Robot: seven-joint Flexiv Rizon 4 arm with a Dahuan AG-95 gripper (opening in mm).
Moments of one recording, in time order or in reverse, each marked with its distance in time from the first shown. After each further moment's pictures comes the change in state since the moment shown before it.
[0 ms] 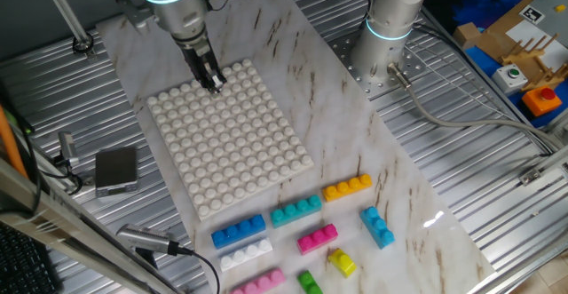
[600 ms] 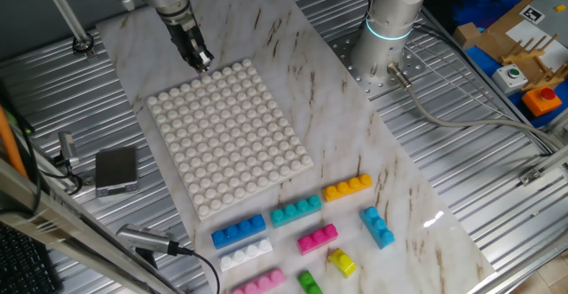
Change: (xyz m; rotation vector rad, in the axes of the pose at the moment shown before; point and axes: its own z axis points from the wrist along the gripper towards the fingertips) arm 0.006 -0.046 -0.013 0.001 -0.004 -0.054
